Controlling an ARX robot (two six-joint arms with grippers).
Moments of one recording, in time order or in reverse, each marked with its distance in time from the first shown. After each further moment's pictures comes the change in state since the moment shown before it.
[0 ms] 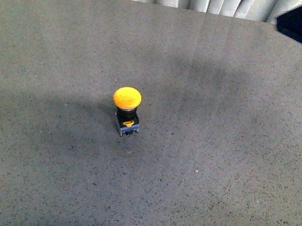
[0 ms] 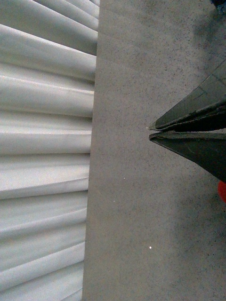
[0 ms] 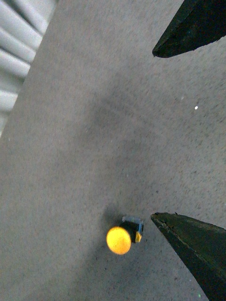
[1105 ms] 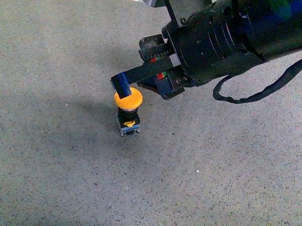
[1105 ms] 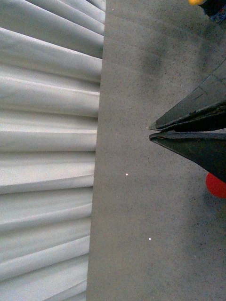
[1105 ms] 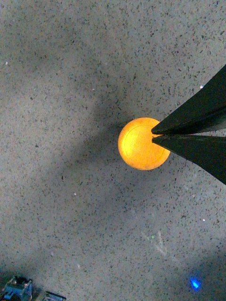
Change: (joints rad) left arm 0.000 -0.482 -0.001 -0.458 0.000 0.001; right arm 0.242 0.639 0.388 -0.084 -0.126 0.015
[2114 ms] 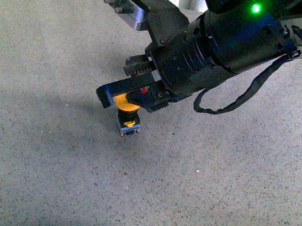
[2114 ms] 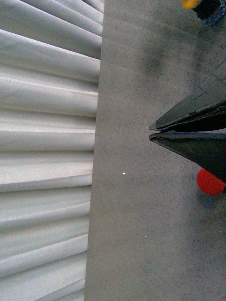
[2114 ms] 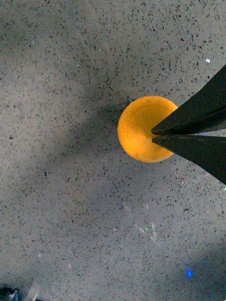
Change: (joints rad) left arm 0.001 -0.177 0.000 -0.195 0.000 0.000; right arm 0.016 0.114 0.070 -0.066 -0.006 0.056
